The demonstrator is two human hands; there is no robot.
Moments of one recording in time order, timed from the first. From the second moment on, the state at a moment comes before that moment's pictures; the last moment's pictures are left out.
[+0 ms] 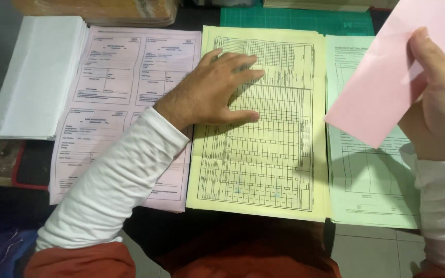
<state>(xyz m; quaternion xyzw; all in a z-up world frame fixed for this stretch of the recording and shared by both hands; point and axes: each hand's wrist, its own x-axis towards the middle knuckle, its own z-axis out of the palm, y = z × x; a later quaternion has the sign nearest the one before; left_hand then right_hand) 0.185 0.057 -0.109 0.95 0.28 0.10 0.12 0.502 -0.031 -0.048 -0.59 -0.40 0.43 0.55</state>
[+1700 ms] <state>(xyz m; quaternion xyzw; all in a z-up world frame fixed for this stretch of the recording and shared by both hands) 0.237 -0.026 -0.065 0.74 0.20 0.40 0.50 0.441 -0.081 -0.021 -0.61 -0.47 0.56 0.31</state>
